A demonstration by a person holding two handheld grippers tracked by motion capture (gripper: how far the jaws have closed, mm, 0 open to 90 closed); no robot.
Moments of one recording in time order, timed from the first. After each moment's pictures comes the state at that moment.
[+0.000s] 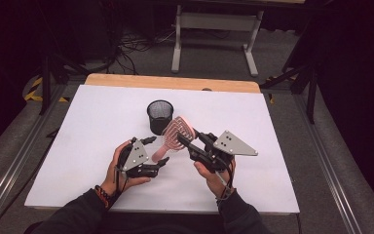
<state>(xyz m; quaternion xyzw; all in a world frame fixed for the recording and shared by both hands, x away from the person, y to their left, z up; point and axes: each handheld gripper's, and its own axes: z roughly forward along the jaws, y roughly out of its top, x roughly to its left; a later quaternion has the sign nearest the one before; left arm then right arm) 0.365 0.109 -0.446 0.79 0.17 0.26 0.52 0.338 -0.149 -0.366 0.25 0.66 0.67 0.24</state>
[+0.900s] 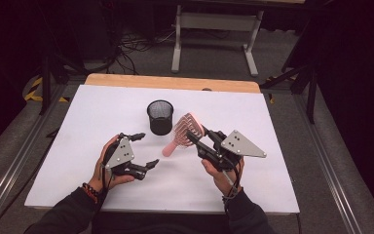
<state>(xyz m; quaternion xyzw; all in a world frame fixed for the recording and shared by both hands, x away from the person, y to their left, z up) 0.366 0.144 -0.436 0.79 0.14 0.26 0.54 0.337 -0.166 -0.360 0.25 0.66 0.65 0.28</state>
